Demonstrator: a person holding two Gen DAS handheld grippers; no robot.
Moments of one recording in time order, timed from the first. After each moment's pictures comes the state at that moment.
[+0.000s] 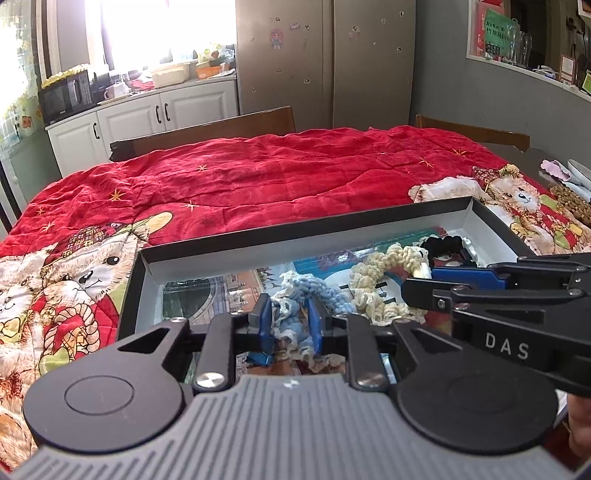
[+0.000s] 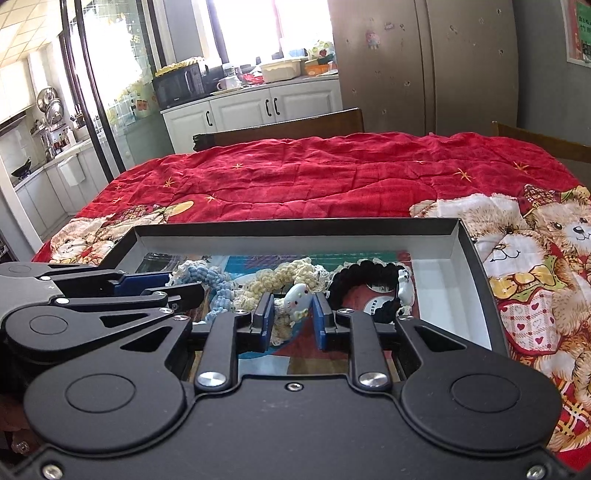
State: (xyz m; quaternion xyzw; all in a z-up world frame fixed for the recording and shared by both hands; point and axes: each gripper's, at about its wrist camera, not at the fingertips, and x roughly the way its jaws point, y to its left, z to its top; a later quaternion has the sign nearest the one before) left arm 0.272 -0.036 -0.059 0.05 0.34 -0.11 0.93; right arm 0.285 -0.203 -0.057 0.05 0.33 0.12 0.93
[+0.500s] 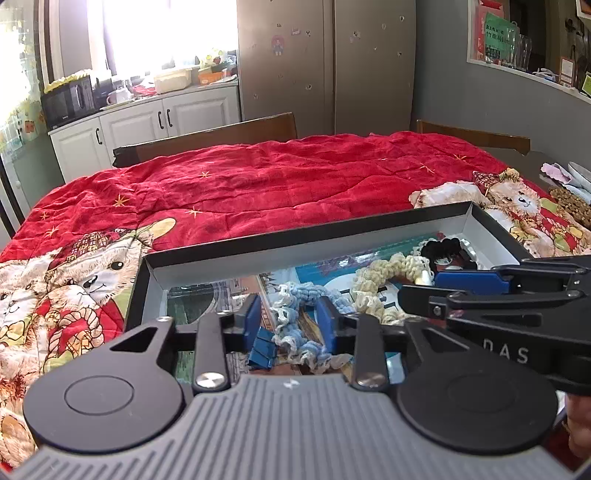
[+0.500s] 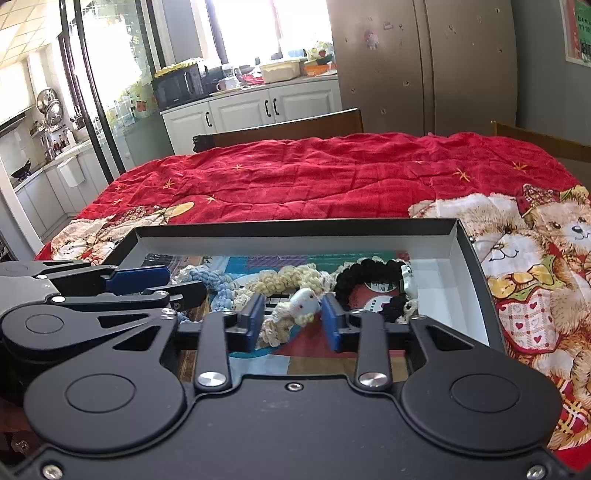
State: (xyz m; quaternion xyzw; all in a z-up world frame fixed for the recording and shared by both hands) left arm 0.268 -0.036 -0.054 0.06 0.32 -0.11 0.94; right arm 0.283 -0.202 -0.057 0.05 0.33 0.12 0.94
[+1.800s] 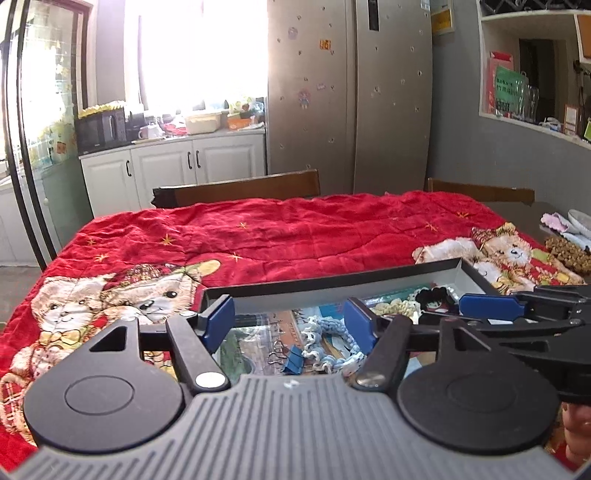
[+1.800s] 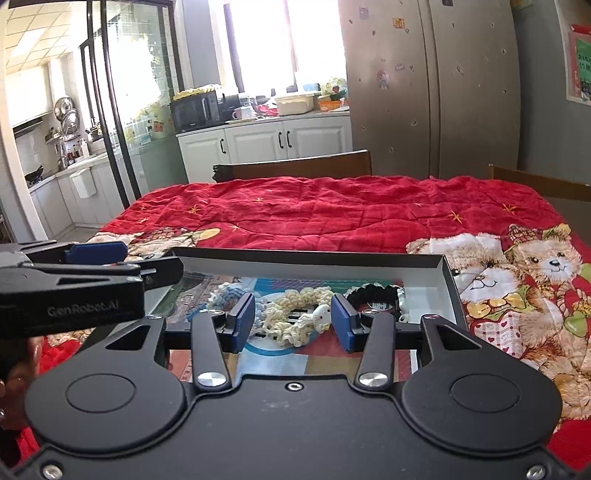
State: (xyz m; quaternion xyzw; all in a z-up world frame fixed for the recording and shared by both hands) left arm 0.213 -0.012 -0.005 0.03 0.25 -0.07 0.97; right arm 0.230 -0.202 -0.017 0.03 0.27 0.14 0.95
